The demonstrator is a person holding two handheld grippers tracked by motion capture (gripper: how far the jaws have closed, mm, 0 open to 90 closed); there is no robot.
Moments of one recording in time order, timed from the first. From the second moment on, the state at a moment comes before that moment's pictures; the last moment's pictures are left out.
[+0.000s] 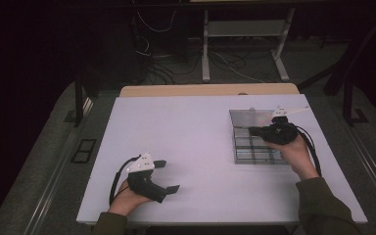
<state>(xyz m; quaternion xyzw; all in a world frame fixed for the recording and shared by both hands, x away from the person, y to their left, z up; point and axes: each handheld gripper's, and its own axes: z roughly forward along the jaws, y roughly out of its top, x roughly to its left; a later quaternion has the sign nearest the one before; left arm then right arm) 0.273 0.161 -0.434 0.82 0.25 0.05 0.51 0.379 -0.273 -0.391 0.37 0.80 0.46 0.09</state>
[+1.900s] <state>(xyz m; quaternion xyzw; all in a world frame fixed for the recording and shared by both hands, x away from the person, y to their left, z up) 0.273 0.161 -0.434 0.82 0.25 0.05 0.51 0.403 -0.250 -0.419 0.39 0.83 0.39 0.08</state>
